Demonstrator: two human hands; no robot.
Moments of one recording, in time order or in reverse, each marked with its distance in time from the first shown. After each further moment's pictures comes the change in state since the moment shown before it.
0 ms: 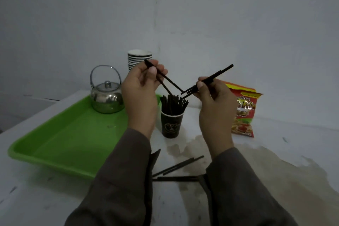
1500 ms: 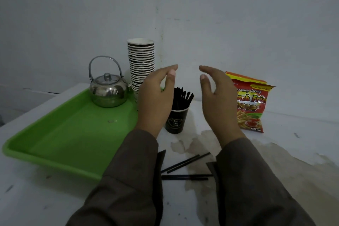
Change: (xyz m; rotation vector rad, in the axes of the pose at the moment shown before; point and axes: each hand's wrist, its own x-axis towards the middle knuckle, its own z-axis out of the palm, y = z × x) left_hand -0.001 -0.035 -0.006 0.654 -0.226 0.072; right_hand 0.015 0.024 0.006 -0.344 -0.154 -0.209
